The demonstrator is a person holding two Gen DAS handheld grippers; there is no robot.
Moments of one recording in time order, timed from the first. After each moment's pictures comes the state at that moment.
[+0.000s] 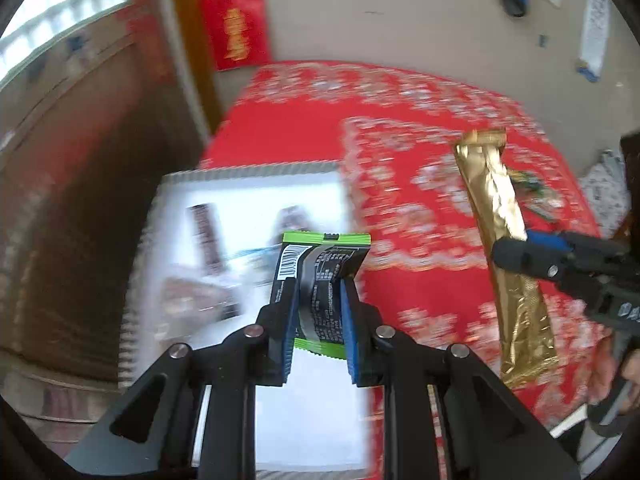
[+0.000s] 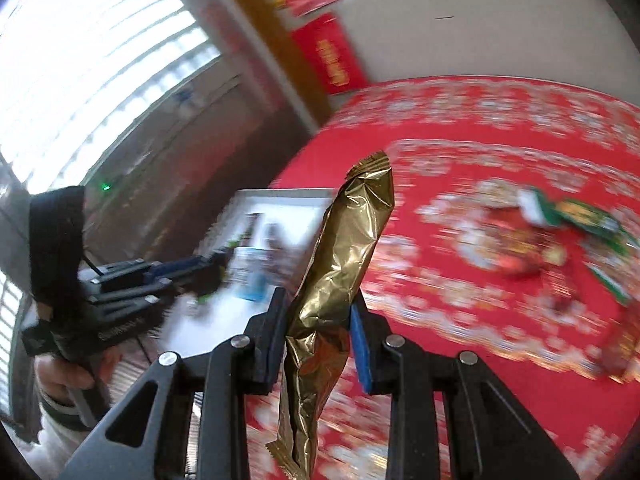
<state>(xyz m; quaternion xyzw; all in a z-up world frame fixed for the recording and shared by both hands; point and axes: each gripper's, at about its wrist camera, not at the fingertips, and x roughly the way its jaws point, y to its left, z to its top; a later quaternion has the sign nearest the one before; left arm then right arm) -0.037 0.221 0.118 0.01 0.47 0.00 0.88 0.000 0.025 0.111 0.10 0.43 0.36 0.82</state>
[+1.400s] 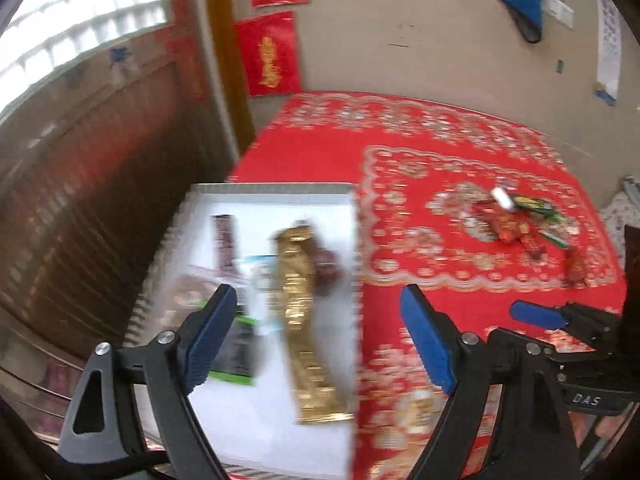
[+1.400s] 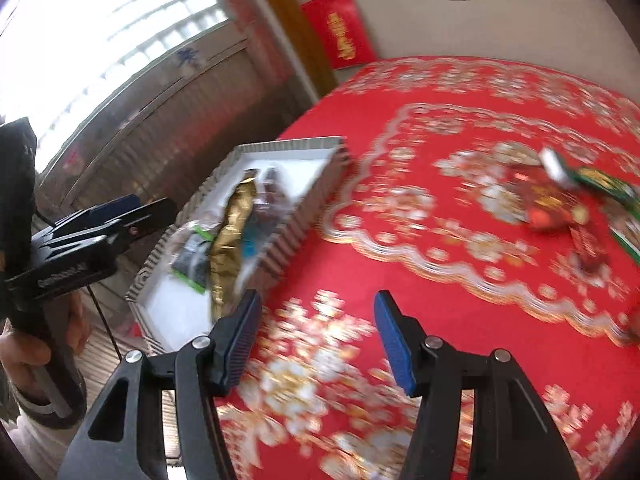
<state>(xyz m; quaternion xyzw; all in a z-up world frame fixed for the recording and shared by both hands) -0.057 0.185 0.121 0.00 0.41 0.04 0.91 -0.036 0.003 0.062 0.07 0.44 0.31 0.84</state>
